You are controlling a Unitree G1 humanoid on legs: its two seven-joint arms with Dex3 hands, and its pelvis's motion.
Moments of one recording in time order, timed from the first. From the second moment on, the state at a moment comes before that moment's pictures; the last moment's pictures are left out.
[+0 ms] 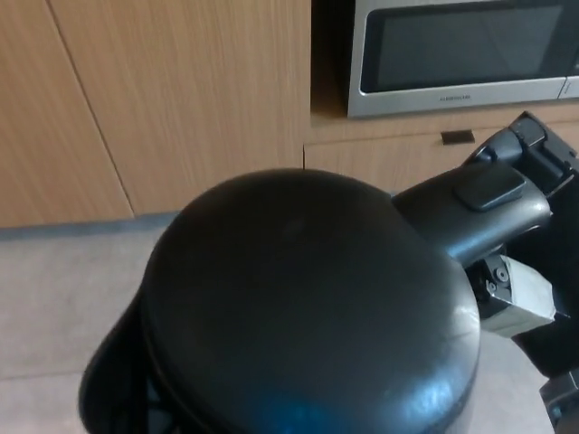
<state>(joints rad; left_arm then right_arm) 0.45 0.09 0.39 1.21 -0.14 -0.69 0.01 -0.07 -0.06 0.07 -1.03 0.82 0.82 -0.61</state>
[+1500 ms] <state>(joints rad) 0.46 0.10 0.40 1.20 -0.14 -0.70 0.00 -0.07 -0.05 0.08 -1.03 0.82 0.81 -0.61</state>
